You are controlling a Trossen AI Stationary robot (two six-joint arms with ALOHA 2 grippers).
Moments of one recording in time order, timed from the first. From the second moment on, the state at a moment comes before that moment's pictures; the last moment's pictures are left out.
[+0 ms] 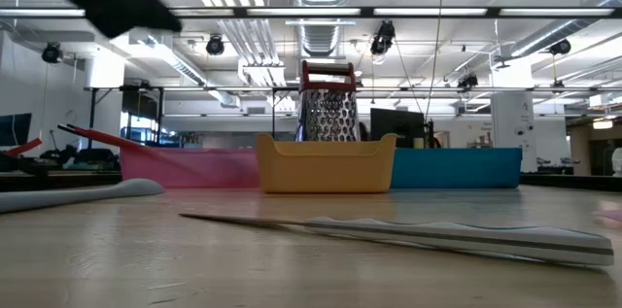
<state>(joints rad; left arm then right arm) -0.58 1.04 0.64 -0.16 -0.72 -0.49 0.65 1.23 0.91 0.11 0.91 0.10</state>
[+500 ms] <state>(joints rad) -0.58 1.05 0.66 -0.64 -0.35 -1.23 0.65 1.23 0.91 0.11 0.91 0.10</state>
